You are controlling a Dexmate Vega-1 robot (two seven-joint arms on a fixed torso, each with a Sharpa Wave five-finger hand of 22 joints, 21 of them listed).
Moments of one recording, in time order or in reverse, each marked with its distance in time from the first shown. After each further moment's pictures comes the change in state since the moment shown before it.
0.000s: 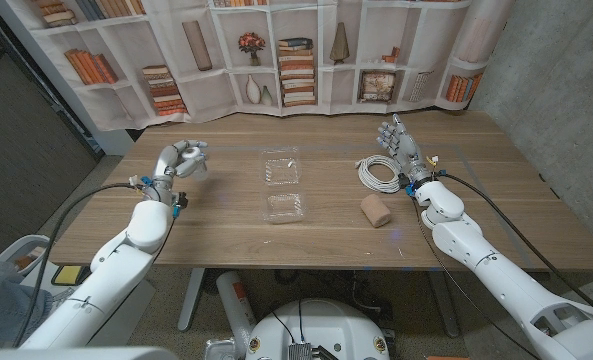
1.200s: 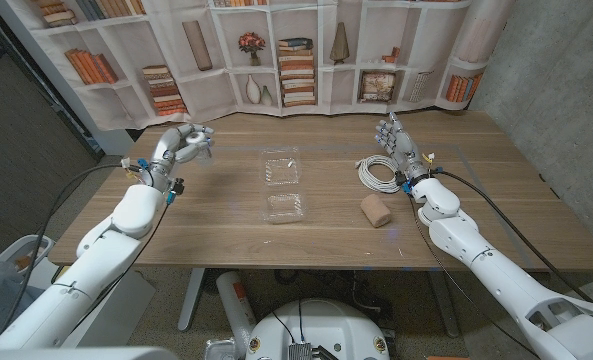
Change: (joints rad) left arm -0.038 0.067 -0.013 -0.006 -0.052 -0.095 -0.137; left_hand 0.000 0.000 0.002 -0.002 0.009 0.044 -0.002 0.037 -0.014 0.039 0.011 0.015 0.046 0.024 -0.001 -0.012 0.028 -0.012 -0.026 0.054 0.000; right arm 0.026 0.015 -0.014 0.013 -0.021 -0.013 -0.019; right_hand 0.000 0.000 -0.004 -0.004 0.000 0.000 0.000 0.000 0.000 0.005 -0.004 0.000 0.000 0.005 -0.005 0.000 0.000 0.000 0.000 -0.008 0.000
